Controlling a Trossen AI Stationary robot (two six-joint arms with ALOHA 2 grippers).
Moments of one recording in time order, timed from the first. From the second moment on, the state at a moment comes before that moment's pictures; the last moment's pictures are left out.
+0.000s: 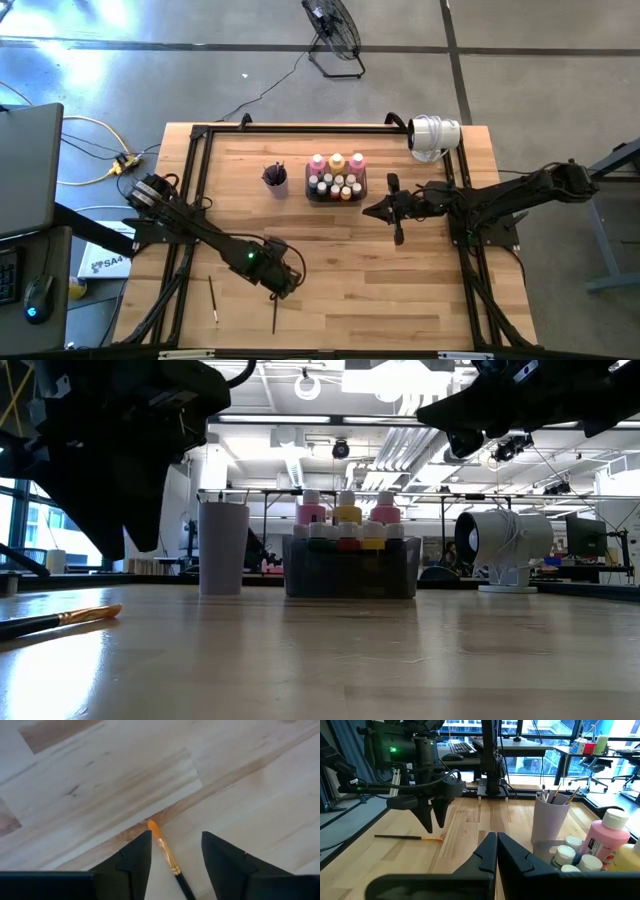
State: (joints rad) left arm -0.52 1.74 1.19 -0.77 -0.23 -1.61; right arm 0.05 1.04 0.37 0.56 0.00 -0.01
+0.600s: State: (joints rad) left arm -0.52 1.86 1.19 -0.76 -0.22 -1.63; right arm 0.05 1.04 0.37 0.55 0.00 -0.01
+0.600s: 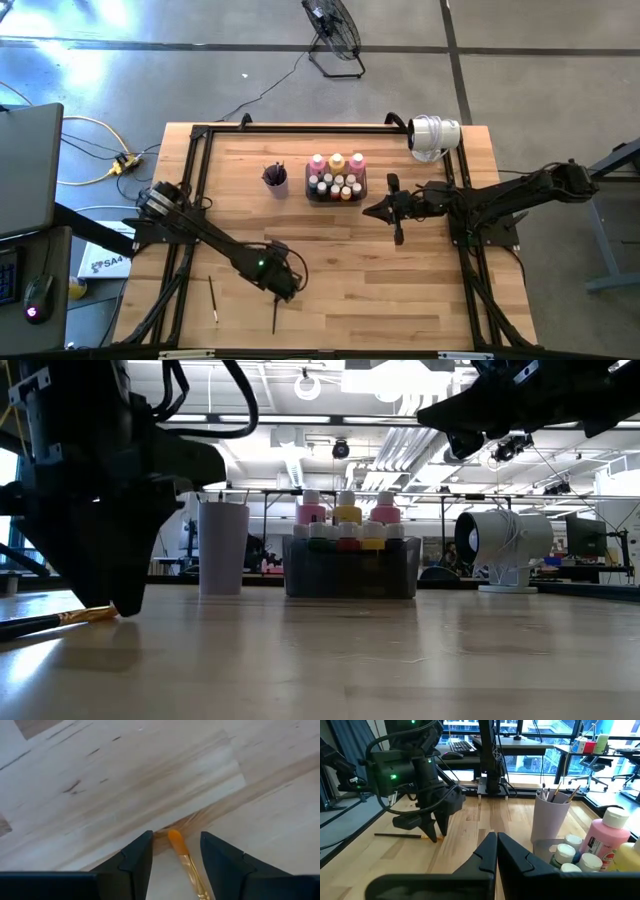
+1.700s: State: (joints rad) left arm -0.52 1.89 1.19 -0.76 -0.22 -1.57; right arm 0.05 1.04 0.37 0.55 0.00 -0.02
